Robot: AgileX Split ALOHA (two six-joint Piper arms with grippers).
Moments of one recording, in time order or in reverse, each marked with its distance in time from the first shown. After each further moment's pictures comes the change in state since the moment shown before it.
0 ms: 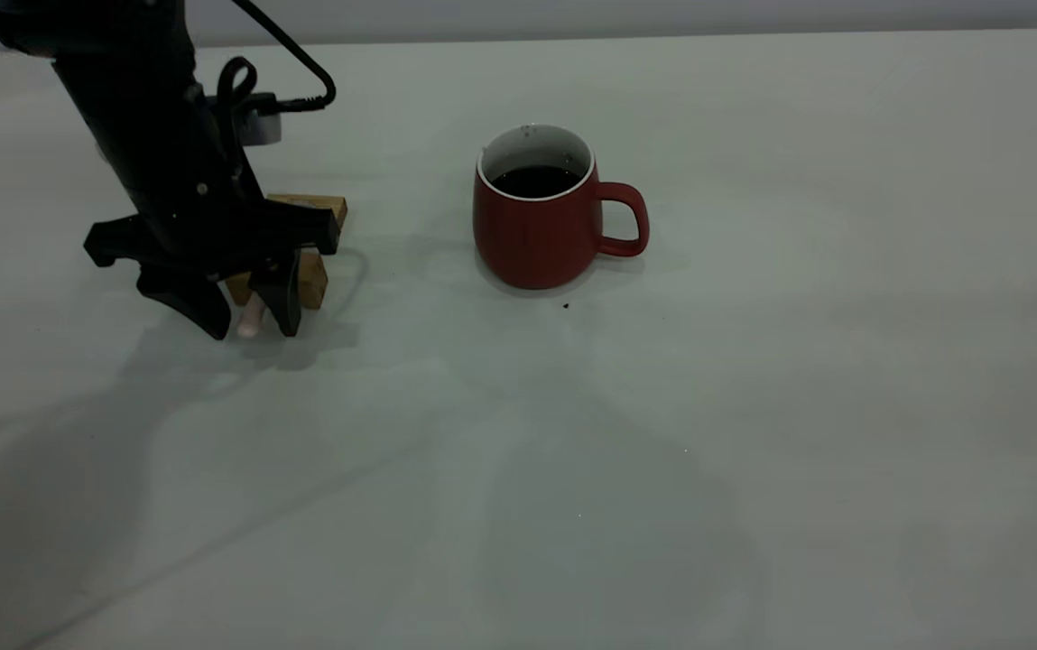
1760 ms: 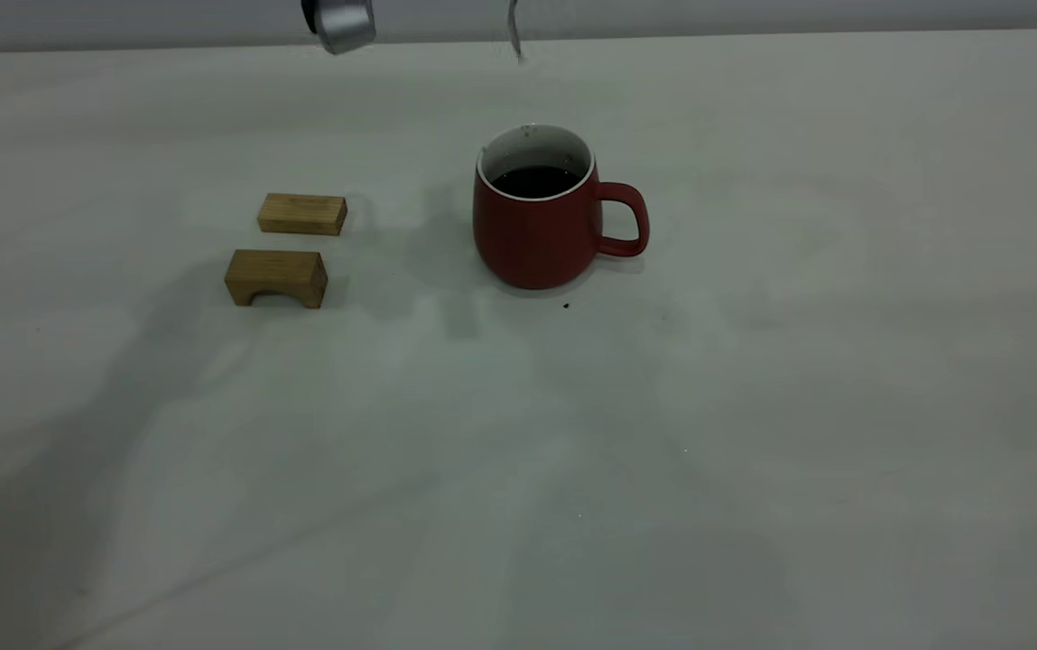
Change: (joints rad) left arm -0.009 -0.170 -0.122 -1.649 0.484 -0.502; right arm 0.000 0.000 0.000 0.000 0.000 0.000
